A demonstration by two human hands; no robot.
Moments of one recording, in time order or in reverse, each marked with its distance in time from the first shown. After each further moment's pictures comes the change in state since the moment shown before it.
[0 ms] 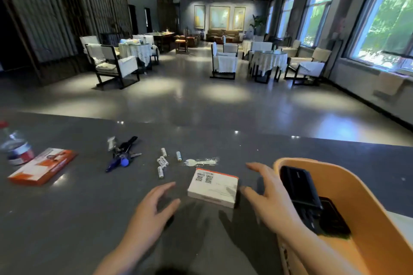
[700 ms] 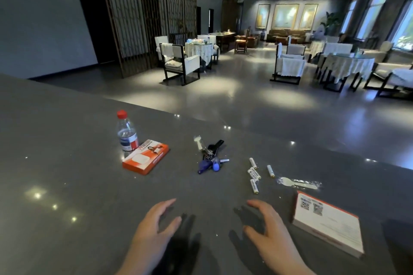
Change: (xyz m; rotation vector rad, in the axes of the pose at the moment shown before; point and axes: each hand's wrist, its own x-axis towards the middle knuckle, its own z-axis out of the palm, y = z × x) left_hand -0.015 -0.124 -0.188 0.005 0.222 -0.269; right_hand 0.017 -0.087 0.223 0.095 -0.367 -0.078
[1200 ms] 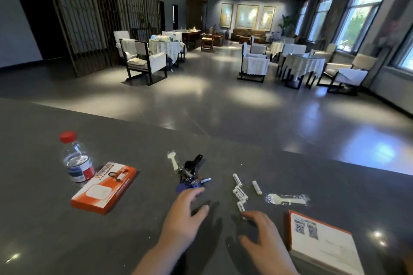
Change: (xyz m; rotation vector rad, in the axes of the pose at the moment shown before) left_hand 0.131 0.041 0.092 0.032 -0.203 0.269; right_hand 0.073 0.032 0.000 -0.141 0.051 0.192
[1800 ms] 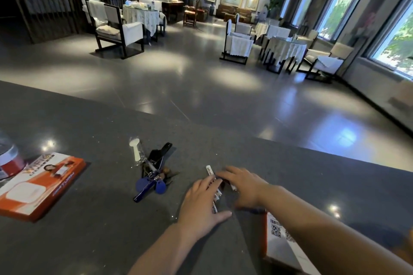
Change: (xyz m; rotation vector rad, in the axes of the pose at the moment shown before) left_hand 0.065 0.000 0.118 0.453 -0.249 0.220; right_hand 0.145 0.038 -0.057 -0.745 -0.468 -0.127
